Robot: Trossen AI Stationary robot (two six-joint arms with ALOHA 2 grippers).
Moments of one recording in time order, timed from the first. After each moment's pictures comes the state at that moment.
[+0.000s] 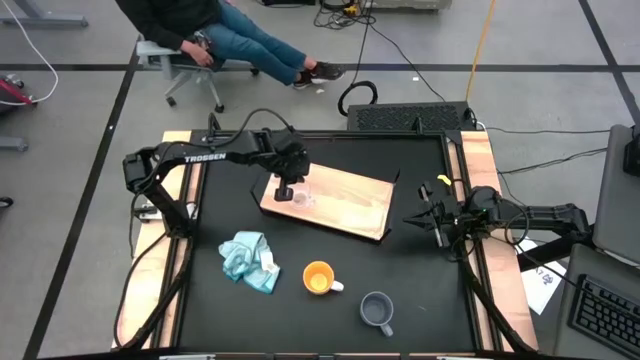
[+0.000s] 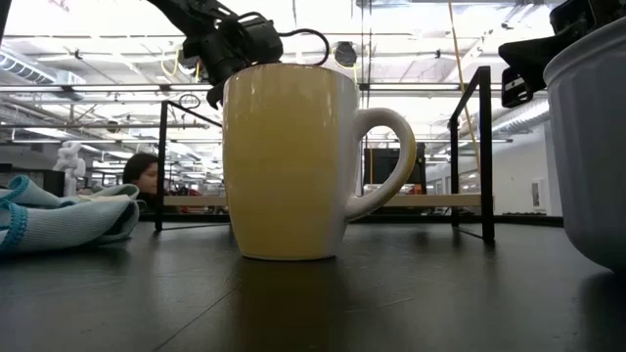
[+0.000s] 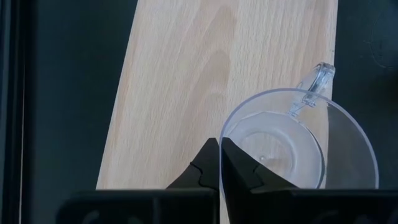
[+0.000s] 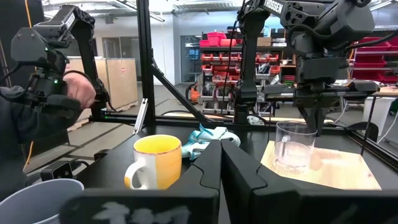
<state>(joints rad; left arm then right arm) 0.40 1.68 1.23 -0.67 0.20 0.49 -0.07 0.13 0.02 0.23 -0.26 0.04</state>
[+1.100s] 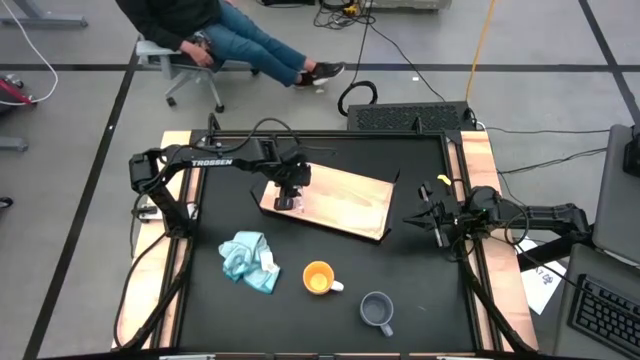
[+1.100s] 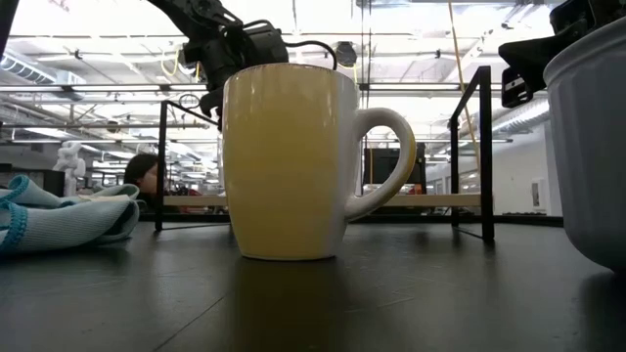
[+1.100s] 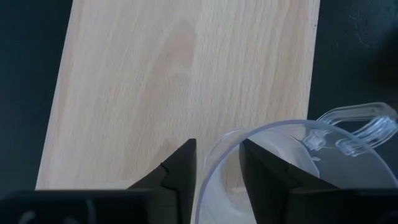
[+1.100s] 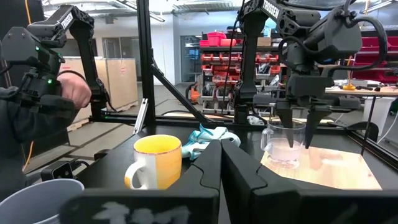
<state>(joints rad) 0.35 1.69 1.22 -0.69 0.20 0.44 -0.07 0.13 0.02 0.23 -0.26 0.04</state>
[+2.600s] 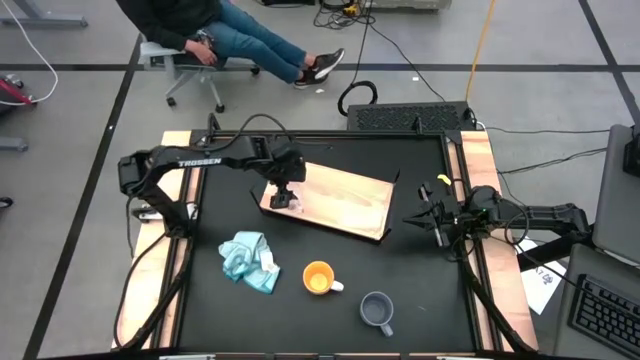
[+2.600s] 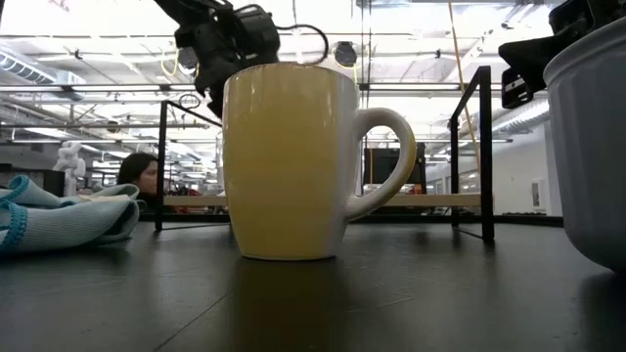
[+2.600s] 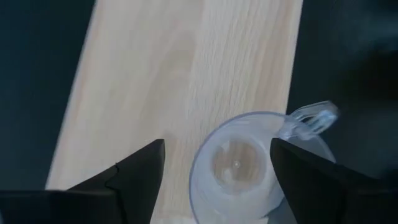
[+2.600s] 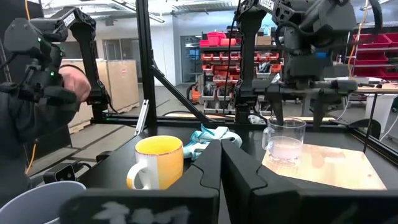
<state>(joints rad) 0.35 1.60 1.23 -0.74 0.21 0.38 -0.07 0.13 0.02 0.23 -0.26 0.06</state>
